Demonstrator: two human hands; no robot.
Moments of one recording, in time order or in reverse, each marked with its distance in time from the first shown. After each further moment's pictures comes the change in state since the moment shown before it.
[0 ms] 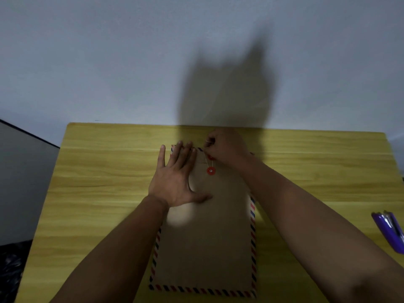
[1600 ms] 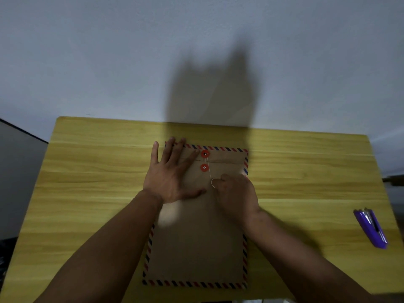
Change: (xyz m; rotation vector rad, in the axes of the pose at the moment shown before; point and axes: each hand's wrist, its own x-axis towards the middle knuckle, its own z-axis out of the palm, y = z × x) left_hand 0.001 -0.002 0.010 0.011 0.101 0.045; right_hand -0.127 0.015 0.016 -0.624 0.021 -0.244
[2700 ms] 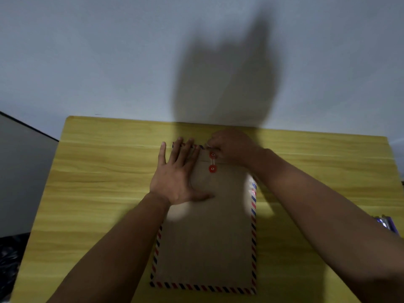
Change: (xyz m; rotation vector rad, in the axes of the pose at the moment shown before) left_hand 0.002 0.003 -0.003 -0.025 -0.049 -0.054; right_hand 0.126 0.049 -0.026 0.278 -0.139 -0.321
